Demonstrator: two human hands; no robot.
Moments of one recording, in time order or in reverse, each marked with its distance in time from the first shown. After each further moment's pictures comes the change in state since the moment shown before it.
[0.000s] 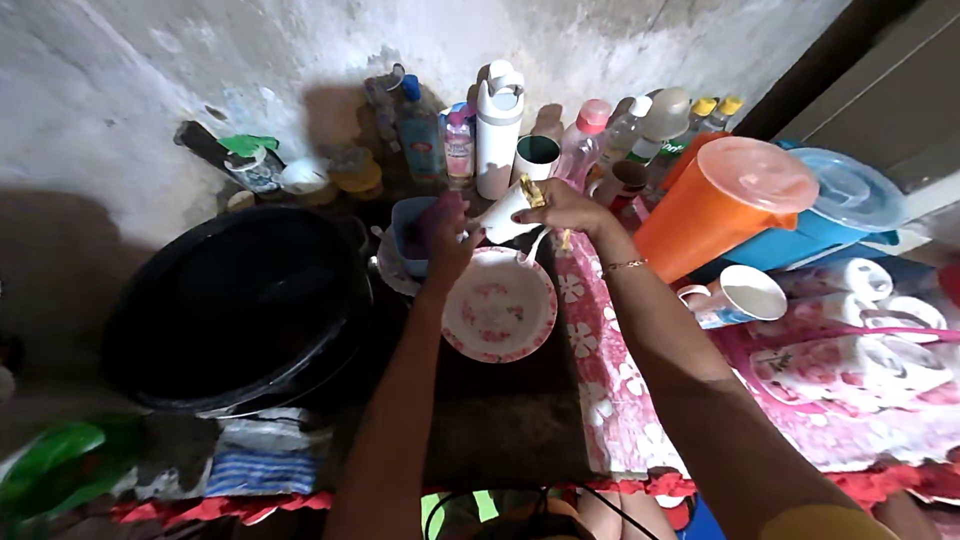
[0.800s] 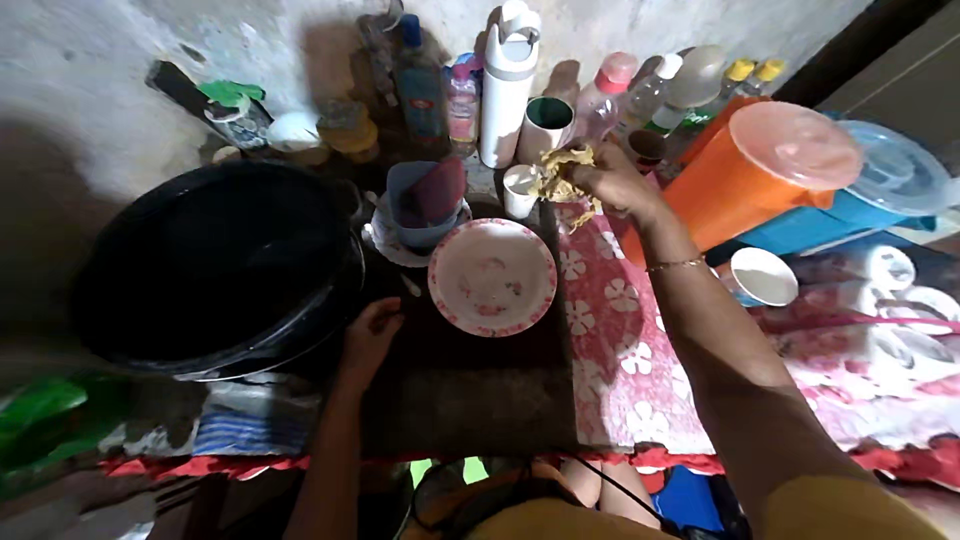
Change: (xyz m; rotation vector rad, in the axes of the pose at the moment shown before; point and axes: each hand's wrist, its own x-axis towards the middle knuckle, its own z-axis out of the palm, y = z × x) left_hand -0.174 -0.021 -0.071 0.105 0.072 -0.497; right_hand -0.042 0.001 -0.018 0.075 0.197 0.056
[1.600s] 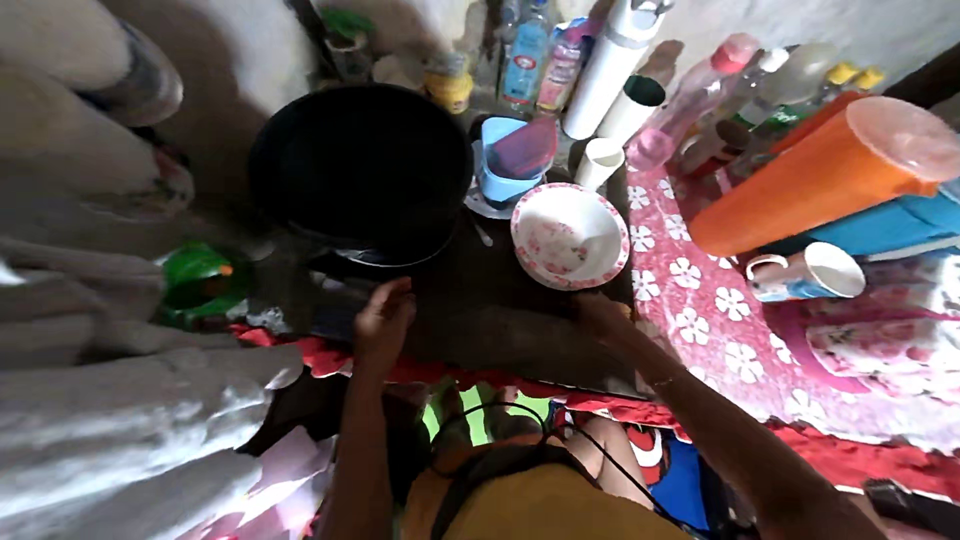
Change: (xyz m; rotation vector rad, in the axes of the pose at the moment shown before) left_hand -0.083 -0.086 -0.077 -0.185 0.292 0.192; right_hand -0.151 -0.011 0.186 -0.665 -0.631 0.463
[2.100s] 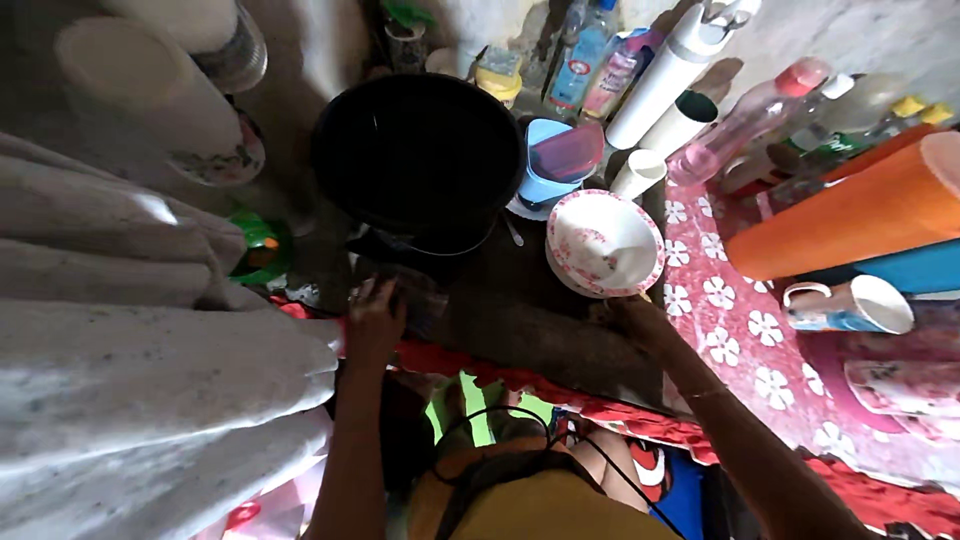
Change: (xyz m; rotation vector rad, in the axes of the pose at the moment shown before) left_hand -0.004 -0.018 -0.048 0.736 0.034 0.012; right_hand 0.009 0.029 0.006 -0.124 0.077 0.051
